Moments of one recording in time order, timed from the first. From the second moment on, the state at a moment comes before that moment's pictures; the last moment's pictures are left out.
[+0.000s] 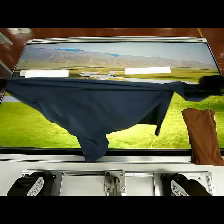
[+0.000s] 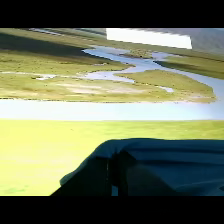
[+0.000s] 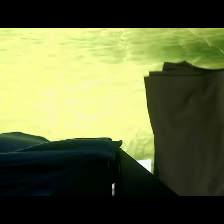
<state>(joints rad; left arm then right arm) 0.11 -0.71 1.35 1.32 -1.22 -1.59 -0.02 -1.12 1.62 -1.73 1.60 1.54</state>
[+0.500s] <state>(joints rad) 0.07 -1.23 1.28 1.23 -0.86 -1.59 -0.02 -1.68 1.62 -1.72 1.13 1.68</state>
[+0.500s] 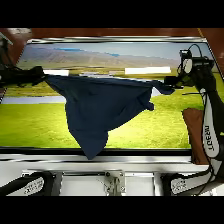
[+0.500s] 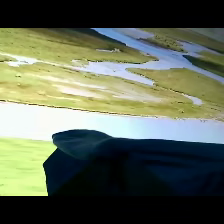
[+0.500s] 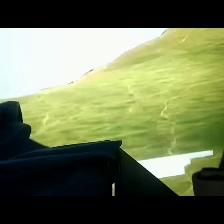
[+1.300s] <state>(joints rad) 0.12 -1.51 1.35 1.20 -1.33 -1.58 -0.15 -1.66 1.62 -1.55 1.07 1.60</state>
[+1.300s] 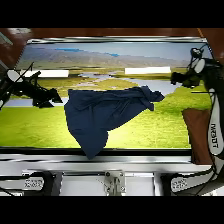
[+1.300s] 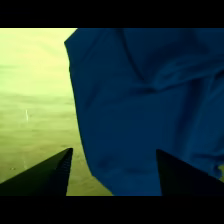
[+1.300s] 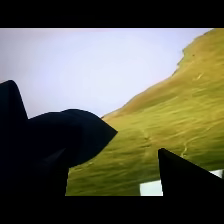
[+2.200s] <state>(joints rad) 0.09 -1.41 0.81 1.01 -1.12 -1.53 -0.39 -1.75 1.39 -0.96 1.27 1.40</state>
